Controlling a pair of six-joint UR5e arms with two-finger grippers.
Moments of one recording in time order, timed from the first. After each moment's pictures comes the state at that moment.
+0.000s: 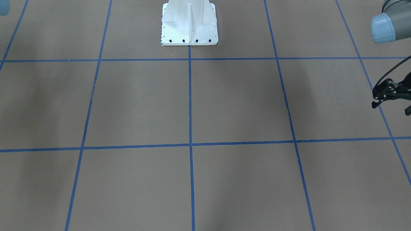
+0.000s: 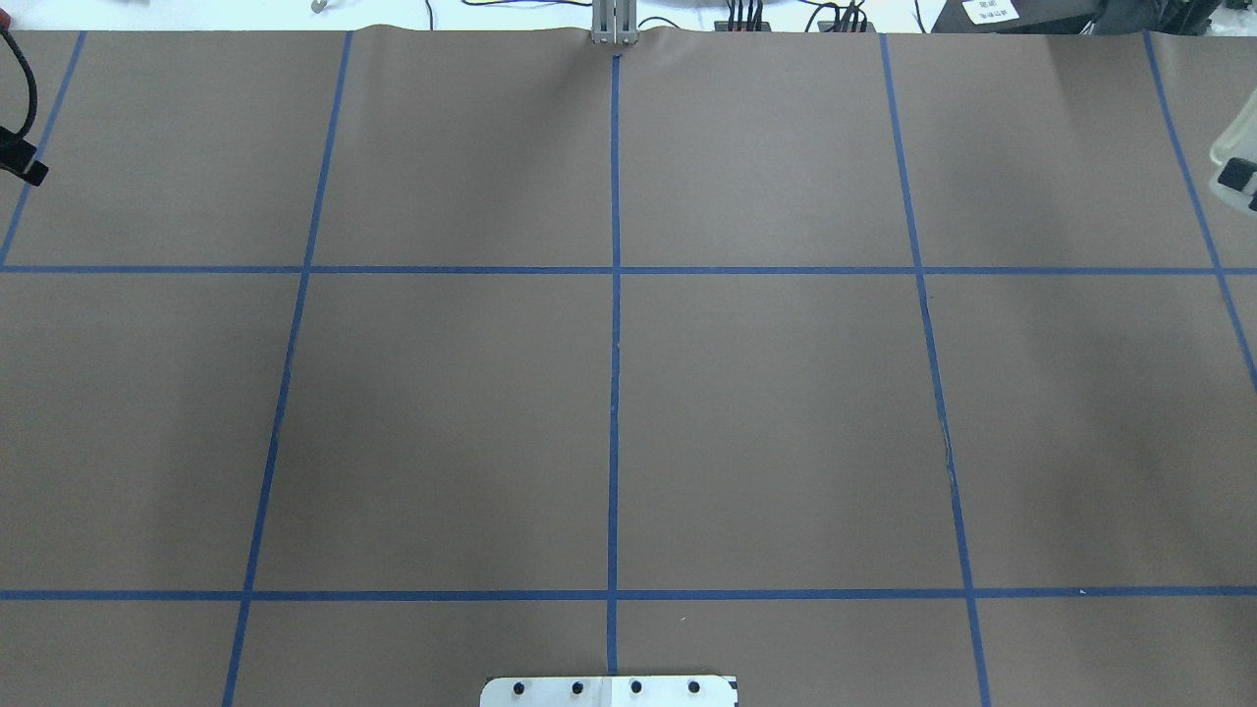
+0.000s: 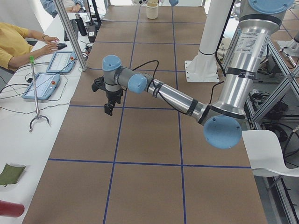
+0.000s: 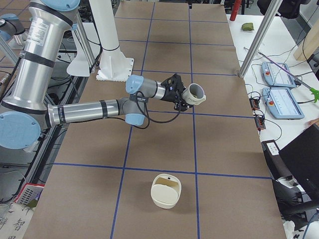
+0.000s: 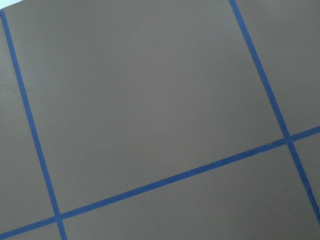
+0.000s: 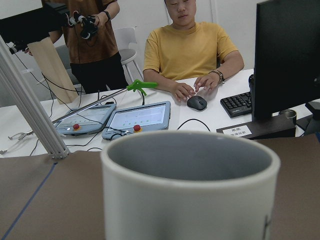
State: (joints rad) left arm -1.29 -1.81 -1.78 -1.55 -2.23 -0.15; right arm 1.09 -1.91 1.94 -0.22 1.66 1.05
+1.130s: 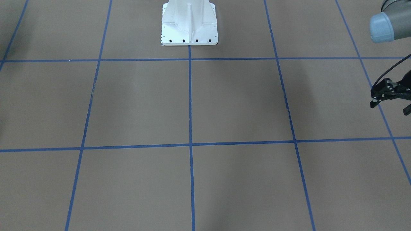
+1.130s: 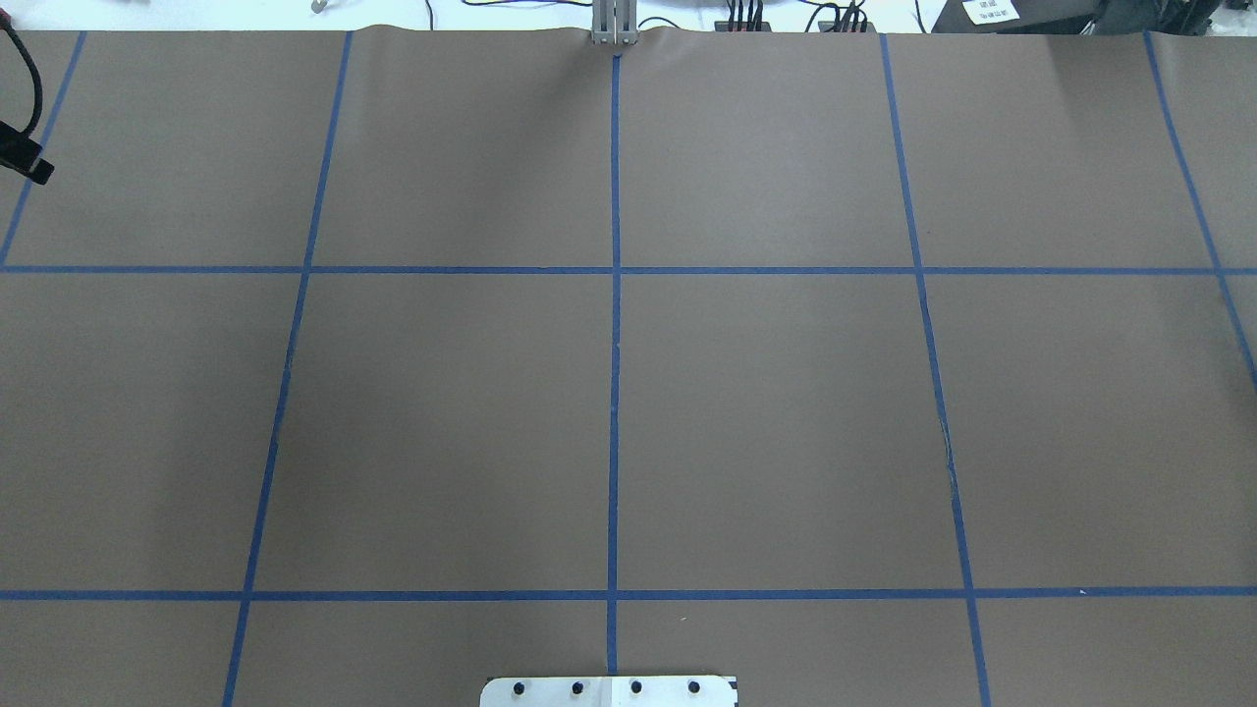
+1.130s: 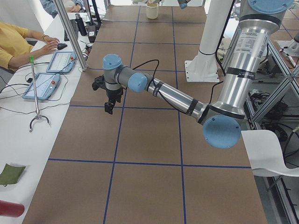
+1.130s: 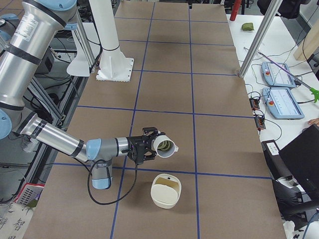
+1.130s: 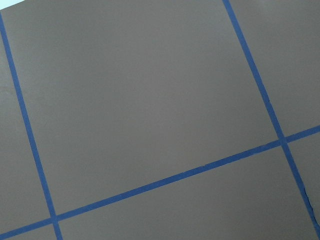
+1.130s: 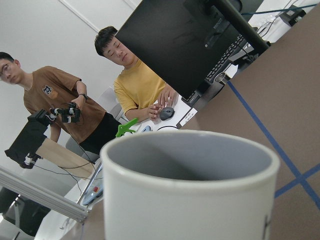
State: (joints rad) left arm -1.28 -1.81 -1.78 -1.55 -2.23 -0.16; right arm 1.13 -2.02 1.38 0.64 1.63 1.68
